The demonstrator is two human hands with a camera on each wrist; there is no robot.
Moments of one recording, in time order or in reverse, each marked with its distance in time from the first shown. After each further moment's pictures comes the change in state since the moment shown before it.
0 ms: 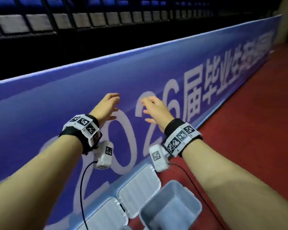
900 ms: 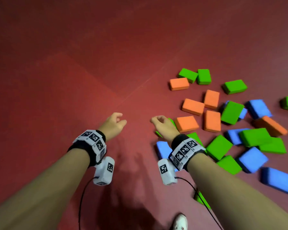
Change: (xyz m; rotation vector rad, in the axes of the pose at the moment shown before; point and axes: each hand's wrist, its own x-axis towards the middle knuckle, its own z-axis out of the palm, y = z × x) left_hand -0.631 -0.105 0.671 0.568 -1.634 0.483; right_hand -0.790 0.372 -0.408 0.197 1.577 0.686
